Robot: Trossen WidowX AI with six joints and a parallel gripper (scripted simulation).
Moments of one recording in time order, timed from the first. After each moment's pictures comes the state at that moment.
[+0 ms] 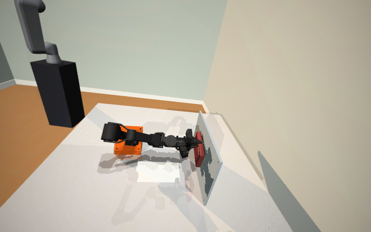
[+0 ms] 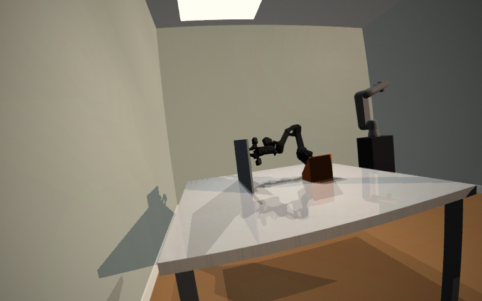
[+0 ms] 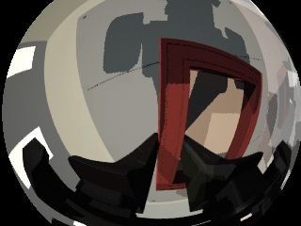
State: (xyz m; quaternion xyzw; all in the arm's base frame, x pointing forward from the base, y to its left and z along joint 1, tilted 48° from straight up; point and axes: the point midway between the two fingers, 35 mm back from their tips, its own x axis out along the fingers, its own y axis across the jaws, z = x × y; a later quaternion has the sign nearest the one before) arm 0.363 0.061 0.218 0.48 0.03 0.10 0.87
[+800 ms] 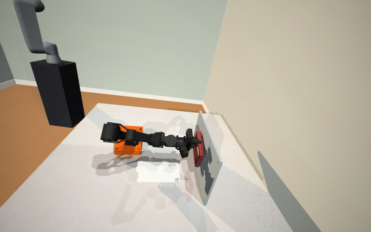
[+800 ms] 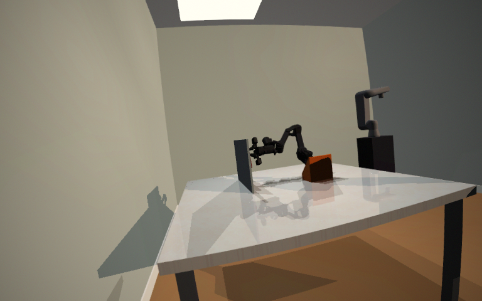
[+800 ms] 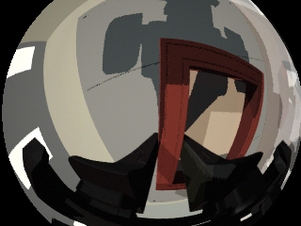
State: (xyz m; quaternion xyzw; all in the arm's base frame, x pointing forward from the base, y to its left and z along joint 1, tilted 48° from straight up) arm 0.363 0.062 0.220 0.48 0.03 0.10 0.87
